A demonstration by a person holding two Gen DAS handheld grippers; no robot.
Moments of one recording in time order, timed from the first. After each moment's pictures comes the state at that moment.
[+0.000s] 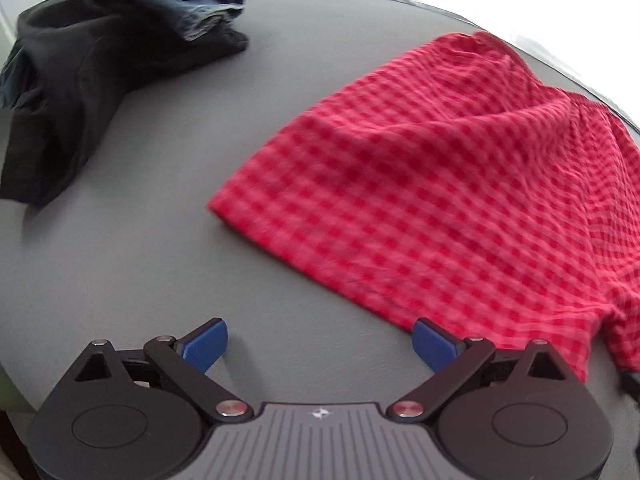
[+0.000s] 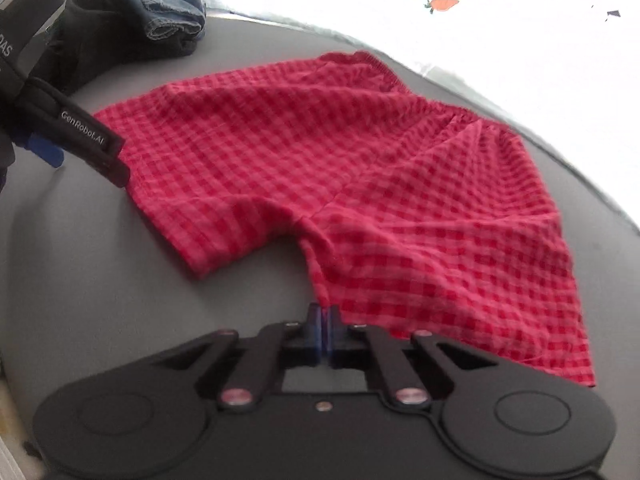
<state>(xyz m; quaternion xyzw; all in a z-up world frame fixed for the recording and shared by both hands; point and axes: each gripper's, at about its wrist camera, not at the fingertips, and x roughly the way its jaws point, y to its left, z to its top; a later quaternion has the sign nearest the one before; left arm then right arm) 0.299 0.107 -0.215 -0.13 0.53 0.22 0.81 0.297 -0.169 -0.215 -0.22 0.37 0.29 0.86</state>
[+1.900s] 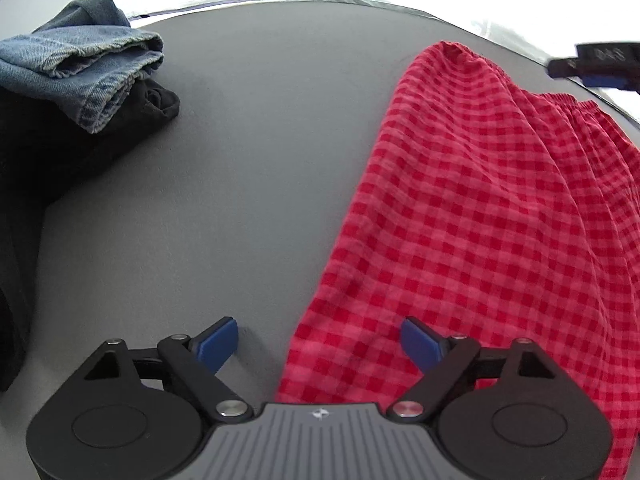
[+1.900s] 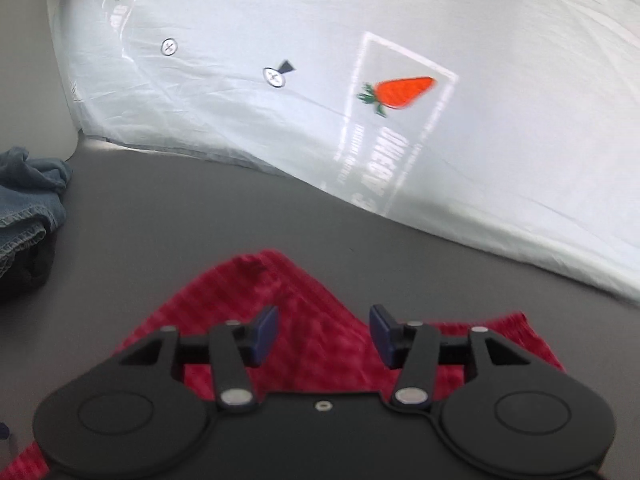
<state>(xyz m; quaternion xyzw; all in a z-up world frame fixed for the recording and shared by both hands) 0.388 0.176 -0.216 -0.07 0.54 0.11 0.83 0.554 -0.057 -0.172 -0.08 0.37 0.18 0.91</state>
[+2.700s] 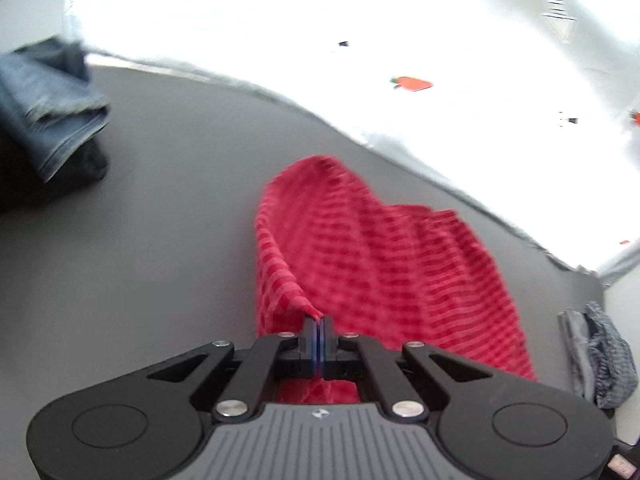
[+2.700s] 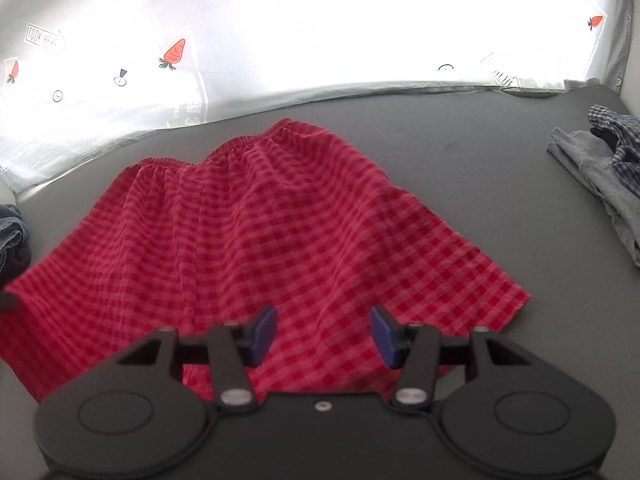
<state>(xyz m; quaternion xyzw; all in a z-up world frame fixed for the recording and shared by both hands) 0.368 0.123 -0.118 -0.21 0.41 -0.02 0.89 0.362 -0.228 -0.188 0.06 0.42 0.03 0.91</state>
